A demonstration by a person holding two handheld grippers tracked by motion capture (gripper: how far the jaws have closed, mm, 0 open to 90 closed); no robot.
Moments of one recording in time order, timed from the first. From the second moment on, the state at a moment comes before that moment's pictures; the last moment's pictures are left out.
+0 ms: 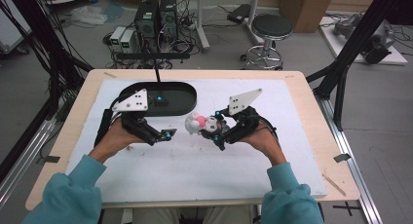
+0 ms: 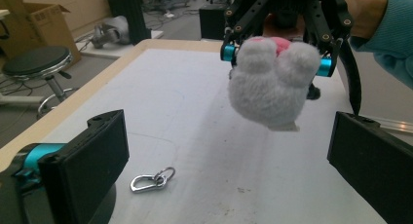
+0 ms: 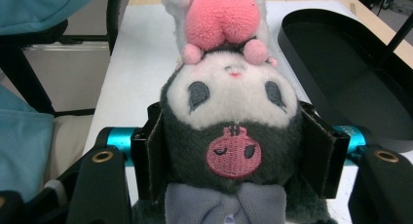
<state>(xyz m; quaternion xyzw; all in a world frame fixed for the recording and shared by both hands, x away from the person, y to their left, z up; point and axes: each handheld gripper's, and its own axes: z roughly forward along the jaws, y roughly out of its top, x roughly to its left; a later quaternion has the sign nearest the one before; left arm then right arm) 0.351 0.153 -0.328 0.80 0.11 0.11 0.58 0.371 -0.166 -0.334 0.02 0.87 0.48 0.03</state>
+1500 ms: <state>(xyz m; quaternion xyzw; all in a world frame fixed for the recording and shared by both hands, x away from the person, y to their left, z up) 0.358 0.110 -0.332 0.84 0.03 0.06 0.54 0.373 -0.154 -0.335 0.01 0.88 0.47 0.02</state>
